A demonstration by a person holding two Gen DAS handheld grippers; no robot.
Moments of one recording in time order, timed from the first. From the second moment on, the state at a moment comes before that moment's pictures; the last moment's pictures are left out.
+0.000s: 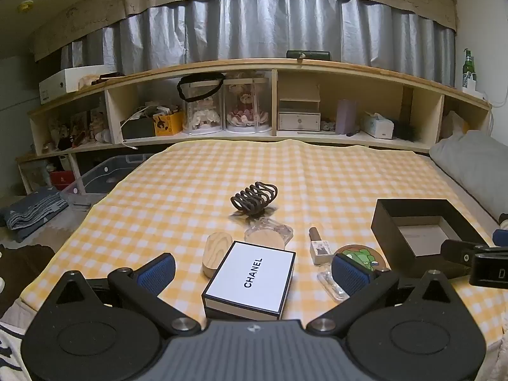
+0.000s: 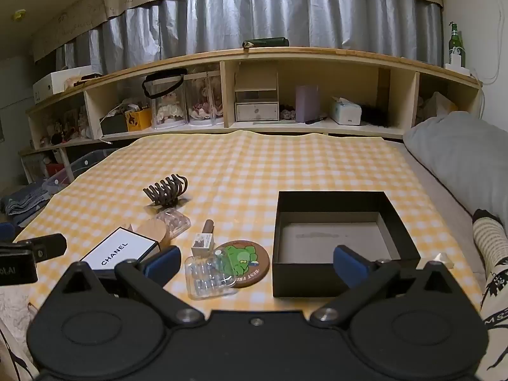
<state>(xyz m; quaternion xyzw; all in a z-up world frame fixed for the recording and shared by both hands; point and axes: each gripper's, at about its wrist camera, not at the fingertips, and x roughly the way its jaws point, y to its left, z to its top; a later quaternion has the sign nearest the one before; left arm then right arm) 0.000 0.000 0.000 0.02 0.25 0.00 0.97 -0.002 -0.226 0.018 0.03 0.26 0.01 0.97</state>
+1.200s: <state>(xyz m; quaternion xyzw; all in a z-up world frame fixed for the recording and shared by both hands) 0.002 -0.001 -0.003 0.02 0.25 0.00 0.97 0.000 -0.226 0.014 0.03 0.26 0.01 0.96</state>
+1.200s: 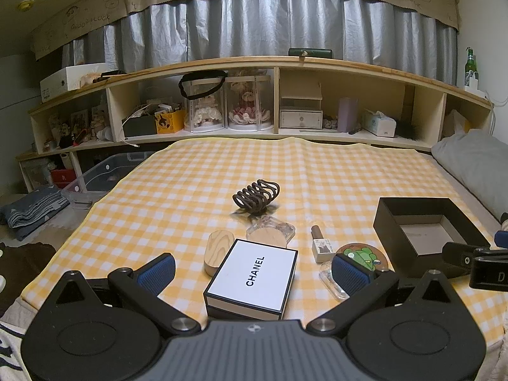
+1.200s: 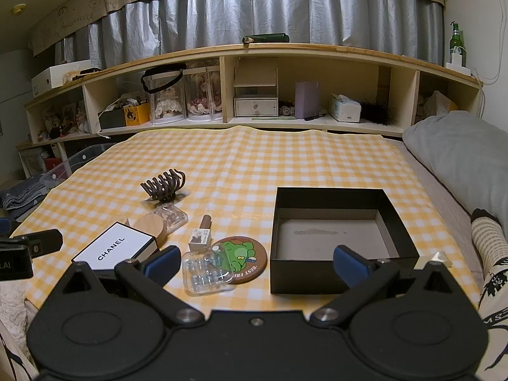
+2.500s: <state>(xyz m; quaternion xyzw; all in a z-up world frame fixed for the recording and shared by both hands) 0.003 -0.001 -0.003 0.02 0.25 0.00 0.97 -0.002 -0.227 0.016 0.02 0.26 0.01 0.96</state>
